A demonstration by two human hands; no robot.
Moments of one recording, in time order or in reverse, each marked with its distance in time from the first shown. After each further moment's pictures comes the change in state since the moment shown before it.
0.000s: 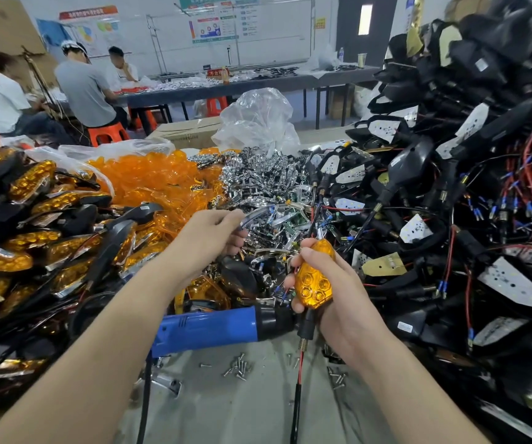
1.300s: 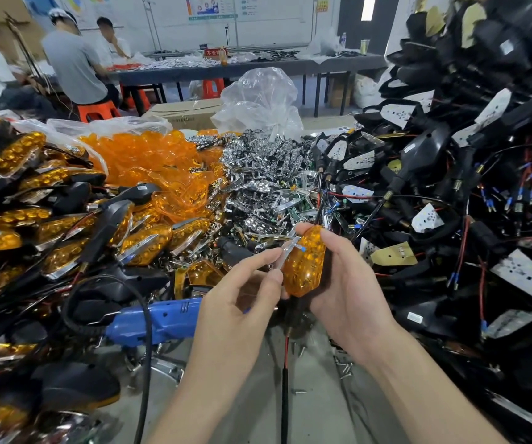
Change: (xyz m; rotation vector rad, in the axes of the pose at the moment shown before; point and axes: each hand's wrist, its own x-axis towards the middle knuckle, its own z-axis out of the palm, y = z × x) left_hand -0.113 -0.034 0.063 -0.197 0.175 0.332; right_hand 0.001 0.009 0.000 0.041 -0.133 0.046
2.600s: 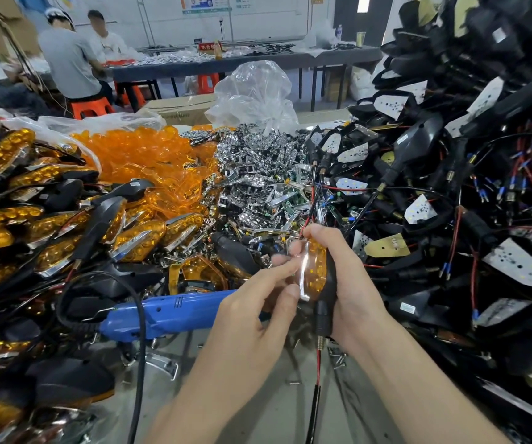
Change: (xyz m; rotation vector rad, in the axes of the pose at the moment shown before) left_hand -0.010 -0.009 0.008 0.199 -0.193 0.188; right_hand -0.004 -0.004 0.003 0.024 0.132 0.020
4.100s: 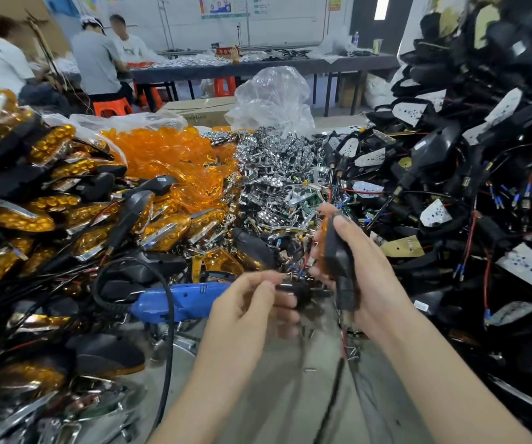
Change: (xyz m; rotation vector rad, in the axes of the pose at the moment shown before) left_hand -0.013 0.024 -0.016 -0.579 0.217 -0.596; right_hand 0.008 -0.001 -0.006 -0.089 0.017 -0.144
